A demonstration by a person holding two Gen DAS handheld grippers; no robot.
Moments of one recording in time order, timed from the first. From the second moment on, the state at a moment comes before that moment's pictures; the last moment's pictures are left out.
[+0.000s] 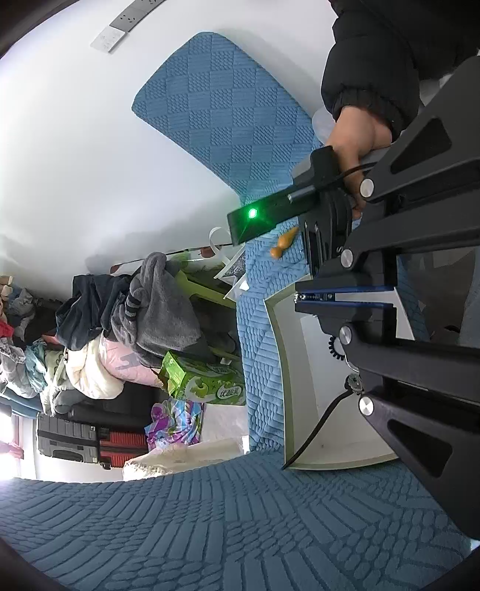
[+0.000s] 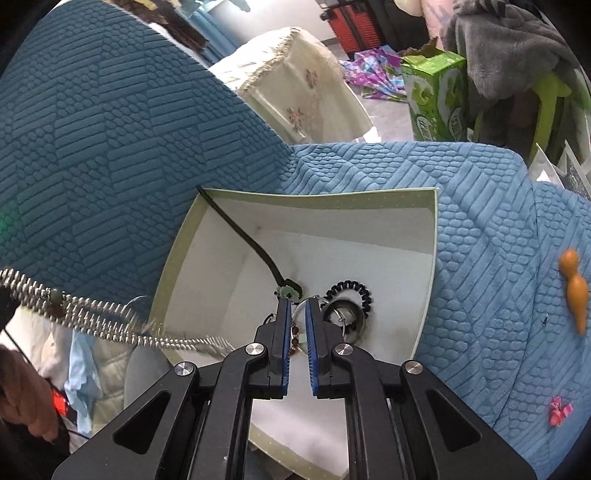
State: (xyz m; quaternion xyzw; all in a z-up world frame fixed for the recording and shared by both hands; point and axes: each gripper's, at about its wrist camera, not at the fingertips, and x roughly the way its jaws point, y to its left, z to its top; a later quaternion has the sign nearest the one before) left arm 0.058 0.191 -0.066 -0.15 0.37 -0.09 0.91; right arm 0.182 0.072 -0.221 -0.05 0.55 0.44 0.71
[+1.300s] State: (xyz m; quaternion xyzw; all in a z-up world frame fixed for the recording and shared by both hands) left arm 0.054 0.177 -0.053 -0.13 0.39 -0.10 0.90; right arm 0.126 0.063 -0.190 -0.04 0.43 0.56 0.71
